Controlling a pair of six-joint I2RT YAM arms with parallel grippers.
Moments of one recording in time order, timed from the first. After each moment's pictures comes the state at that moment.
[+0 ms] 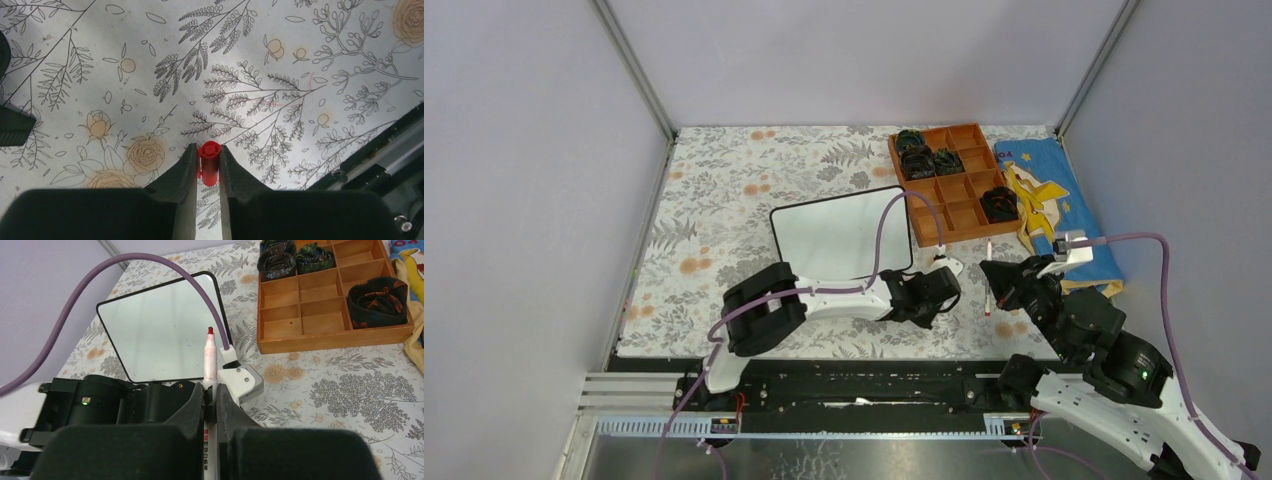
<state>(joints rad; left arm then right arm) -1.20 2.02 1.40 -0.36 -0.17 -0.52 0.93 0.33 0.84 -0.70 0.53 0.47</state>
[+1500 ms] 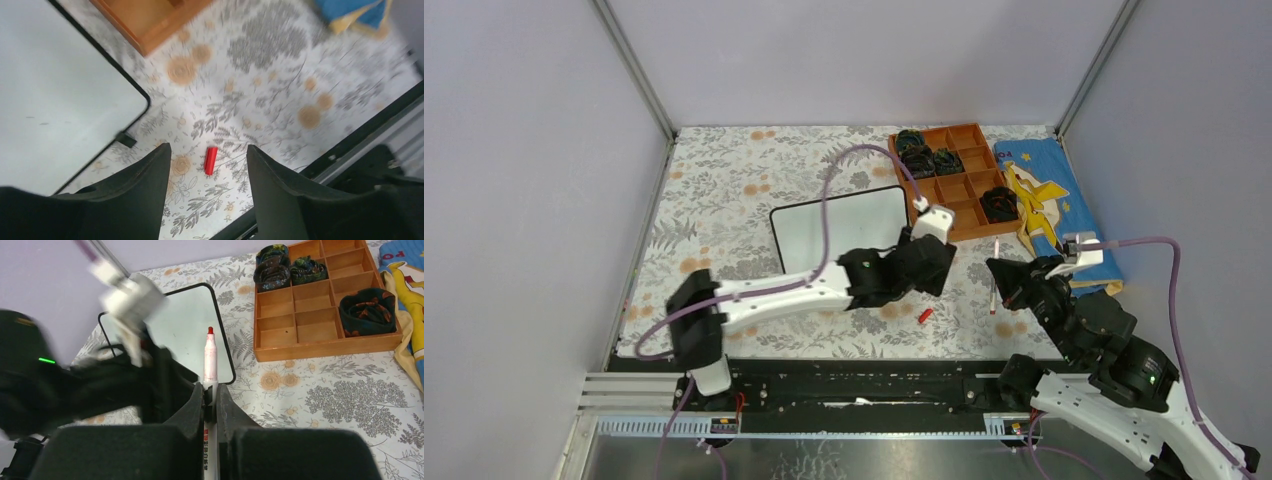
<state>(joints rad) -1.20 1.80 1.46 -0.41 -0.39 -0.53 0.93 0.30 0.85 -0.70 0.56 0.45</state>
